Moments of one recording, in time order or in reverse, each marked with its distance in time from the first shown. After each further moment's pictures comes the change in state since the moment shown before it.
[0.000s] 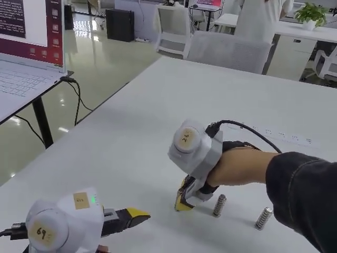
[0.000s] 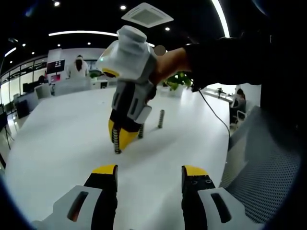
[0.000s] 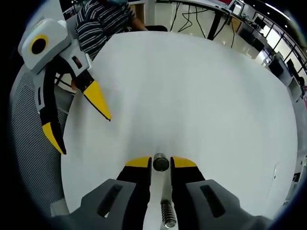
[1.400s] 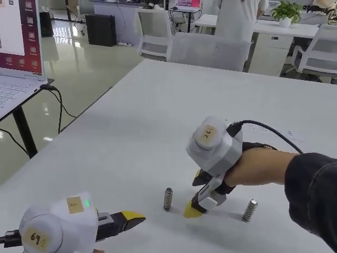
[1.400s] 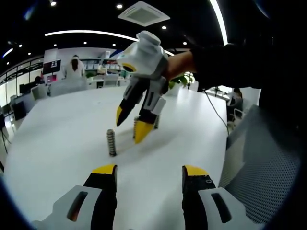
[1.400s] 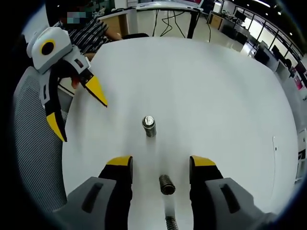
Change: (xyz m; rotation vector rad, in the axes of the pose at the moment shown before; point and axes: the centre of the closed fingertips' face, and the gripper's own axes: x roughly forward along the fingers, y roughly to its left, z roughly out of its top) left arm 0.007 -0.007 0.003 0.015 0.012 -0.032; right arm -0.028 -0.006 -0.040 0.141 -0.080 -0.067
